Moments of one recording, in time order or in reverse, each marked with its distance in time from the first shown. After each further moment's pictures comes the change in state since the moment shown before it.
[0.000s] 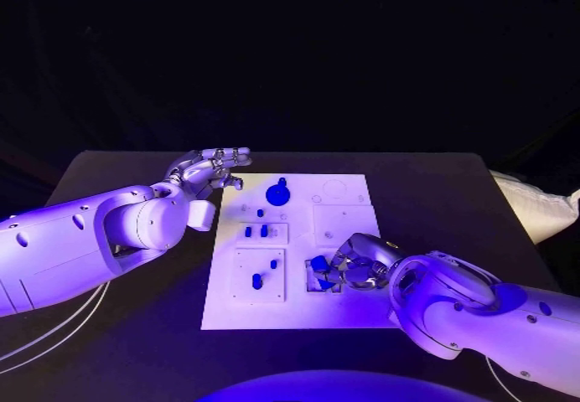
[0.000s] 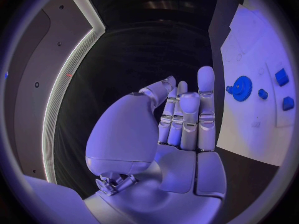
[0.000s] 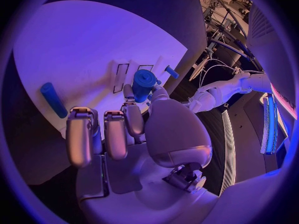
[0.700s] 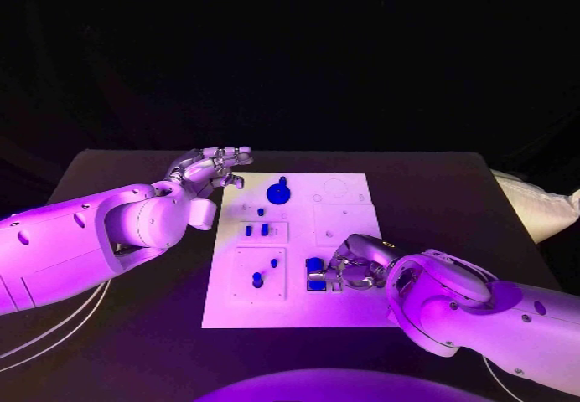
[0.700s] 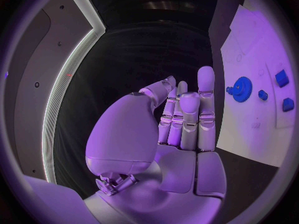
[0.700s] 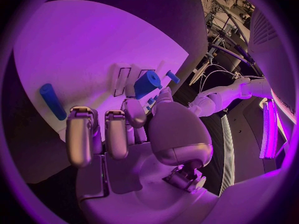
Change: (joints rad) left arm 0.000 0.000 0.000 0.001 0.000 0.003 -0.001; left_hand 0.000 0.000 0.000 0.000 0.000 0.000 0.000 0.000 0.000 0.000 0.000 0.000 0.000 0.000 0.000 0.000 -0.002 0.000 0.000 0.000 0.000 0.000; right arm 0.000 0.014 0.000 -0.016 -0.036 0.036 -0.003; right_hand -0.153 -0.030 -0.127 0.000 -0.374 0.002 -0.003 -0.009 0.038 -0.023 -0.005 -0.136 -0.075 0.005 -0.006 -0.004 0.000 0.000 0.000 0.000 -0.008 0.001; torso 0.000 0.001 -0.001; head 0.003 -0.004
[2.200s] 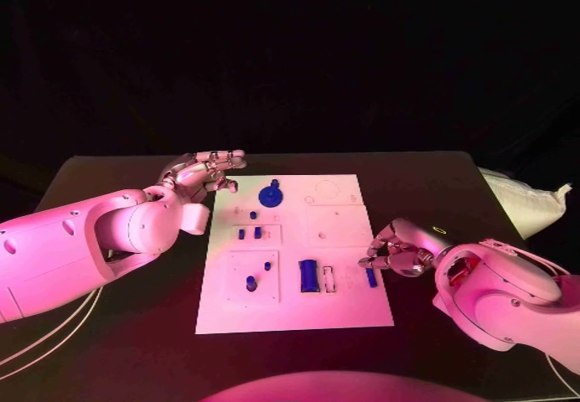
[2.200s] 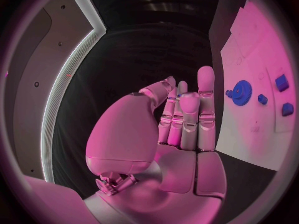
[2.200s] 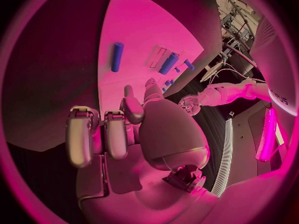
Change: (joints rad) left arm 0.000 -0.002 0.000 0.001 0.000 0.012 -0.008; left_hand -0.004 0.004 -0.003 0.003 0.000 0.000 0.000 0.000 0.000 -0.003 -0.004 0.006 0.000 0.000 0.000 0.000 -0.001 0.000 0.000 0.000 -0.004 -0.003; right arm 0.042 -0.242 0.004 0.083 -0.053 -0.040 0.027; right_hand 0.287 0.021 0.067 -0.102 0.171 -0.050 0.021 -0.049 0.028 -0.009 0.009 -0.073 -0.024 -0.004 0.004 0.000 0.000 0.000 0.000 0.000 0.000 -0.001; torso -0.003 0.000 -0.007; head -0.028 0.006
